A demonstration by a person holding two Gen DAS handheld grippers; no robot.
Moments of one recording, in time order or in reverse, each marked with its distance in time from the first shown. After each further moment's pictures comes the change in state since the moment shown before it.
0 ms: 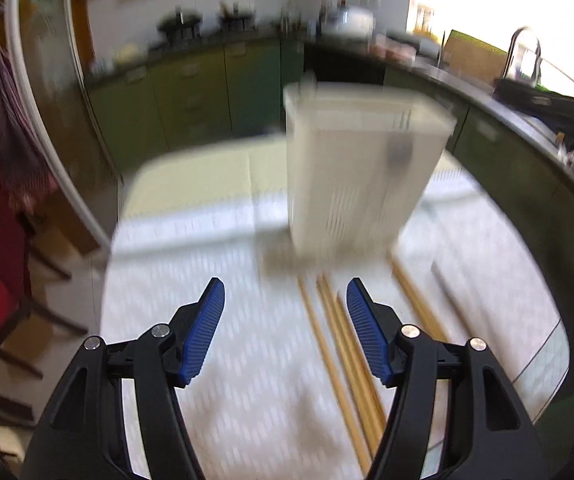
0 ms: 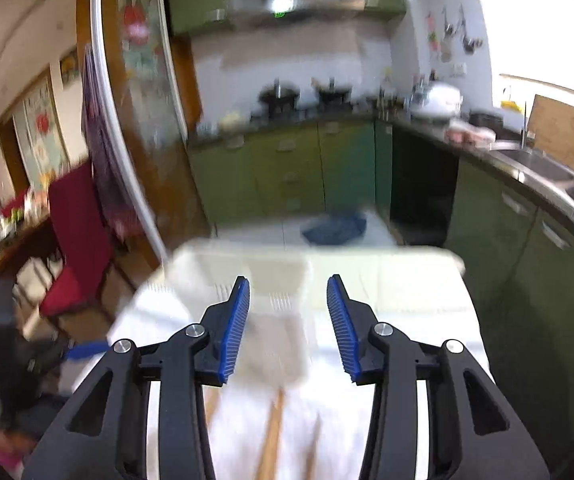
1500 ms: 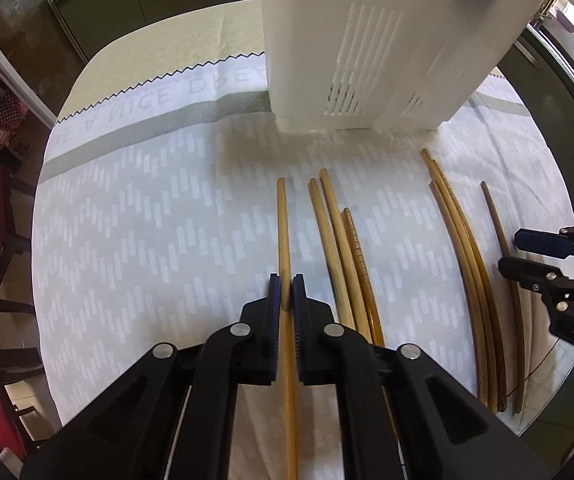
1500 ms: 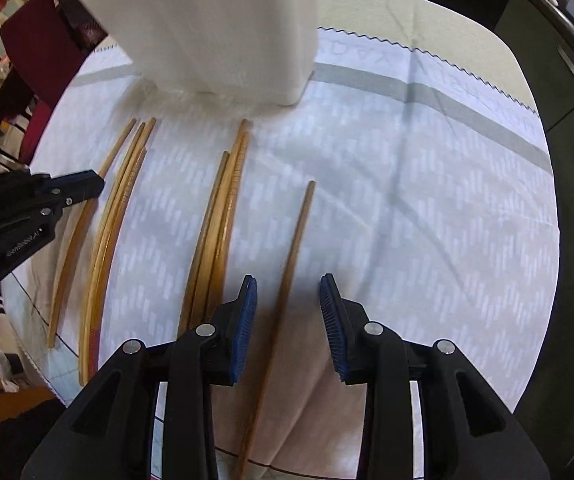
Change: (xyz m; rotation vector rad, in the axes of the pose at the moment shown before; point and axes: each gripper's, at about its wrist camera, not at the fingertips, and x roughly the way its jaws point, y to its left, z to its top) left arm 0.097 -0.016 -0.007 -0.019 0.402 -0.017; right arm 0.111 -0.011 -0.124 -0.074 0.764 -0.017
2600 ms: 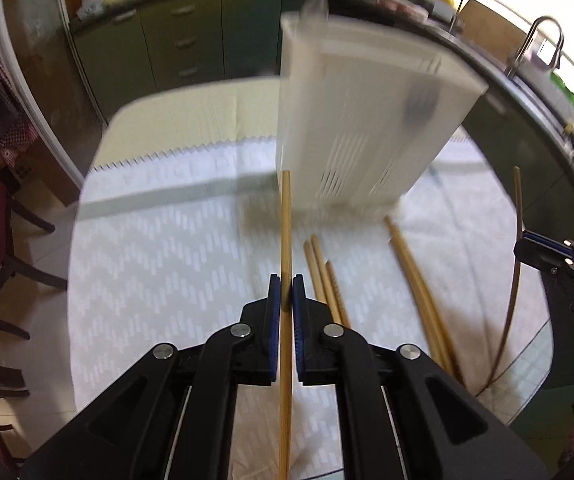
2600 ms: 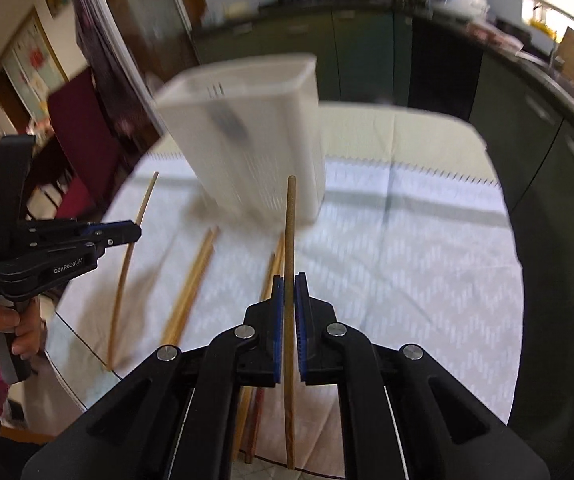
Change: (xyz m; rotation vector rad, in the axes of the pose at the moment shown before) left arm -0.079 0.017 -0.008 -0.032 -0.236 -0.058; right arm -0.108 0.007 -0.045 0.056 -0.451 0.099
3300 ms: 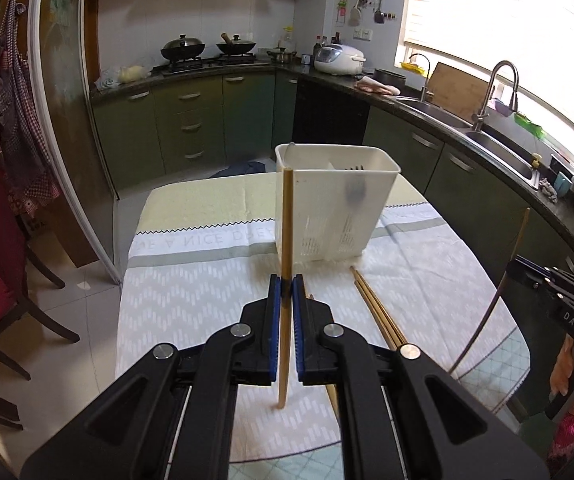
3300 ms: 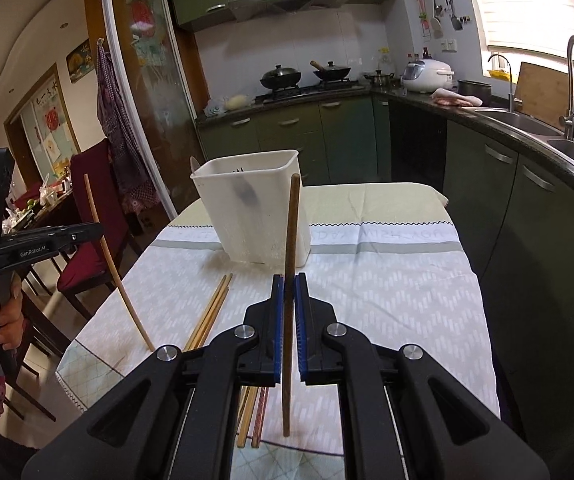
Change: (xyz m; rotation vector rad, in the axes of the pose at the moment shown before) left arm -0.113 -0.003 -0.042 0.035 -0.310 -0.007; right arm -0.093 -0.007 -0.067 0.016 -0.335 -0.015
